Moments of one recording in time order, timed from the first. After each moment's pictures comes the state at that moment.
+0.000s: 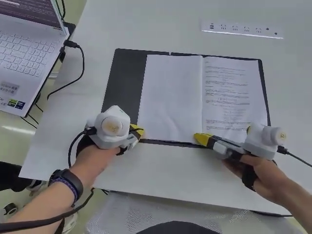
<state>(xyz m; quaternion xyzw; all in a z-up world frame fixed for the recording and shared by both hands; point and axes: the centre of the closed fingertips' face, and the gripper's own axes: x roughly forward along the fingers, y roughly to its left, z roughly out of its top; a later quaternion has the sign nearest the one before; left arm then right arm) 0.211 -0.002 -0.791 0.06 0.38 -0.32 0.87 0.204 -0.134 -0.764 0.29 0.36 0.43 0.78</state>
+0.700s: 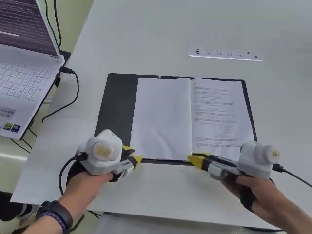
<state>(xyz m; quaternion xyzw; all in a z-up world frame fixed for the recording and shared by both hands) 0.187 -0.012 -0.763 0.05 0.38 -0.32 0.87 0.193 -0.157 -0.749 0.24 0.35 0.42 0.80</state>
